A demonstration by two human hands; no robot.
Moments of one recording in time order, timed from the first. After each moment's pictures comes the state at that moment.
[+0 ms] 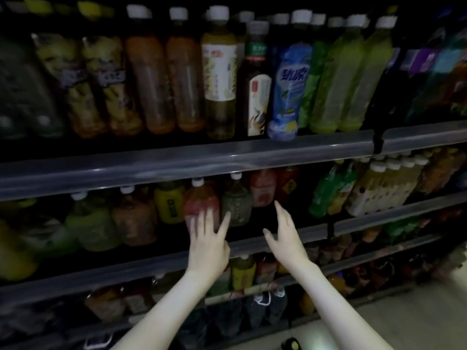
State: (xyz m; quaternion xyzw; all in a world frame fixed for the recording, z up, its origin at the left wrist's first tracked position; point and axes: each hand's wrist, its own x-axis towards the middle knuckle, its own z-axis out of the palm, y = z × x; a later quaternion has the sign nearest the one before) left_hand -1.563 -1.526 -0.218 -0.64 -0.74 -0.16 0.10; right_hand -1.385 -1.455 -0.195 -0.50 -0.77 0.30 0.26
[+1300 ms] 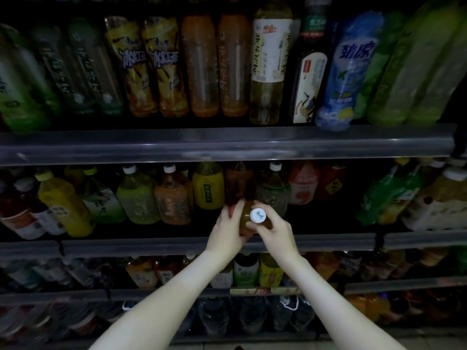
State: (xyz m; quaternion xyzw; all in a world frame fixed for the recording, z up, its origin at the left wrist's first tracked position) left_hand -1.590 -1.520 -0.233 -0.55 -0.79 -0.25 -0.08; right_hand -1.458 -1.467 -0.218 -0.33 -0.75 0.45 0.36
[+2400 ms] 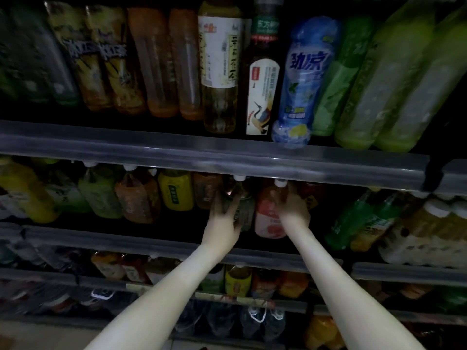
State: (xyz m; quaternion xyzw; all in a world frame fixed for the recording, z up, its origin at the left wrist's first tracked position) left_hand -1.525 -1.426 -0.231 -0.51 -0.81 -0.29 -0.03; right_hand -1.402 -1.300 -0.185 -0.55 -0.75 0.30 0.22
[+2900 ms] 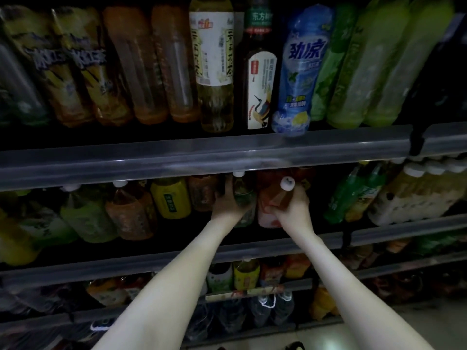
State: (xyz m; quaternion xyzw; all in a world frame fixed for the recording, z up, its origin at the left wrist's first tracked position) left_hand -1.561 -1.386 -0.217 -0.46 -0.79 -0.34 -0.22; right_hand -1.393 -1.336 -0.219 -0.51 -0.70 0.33 0.38
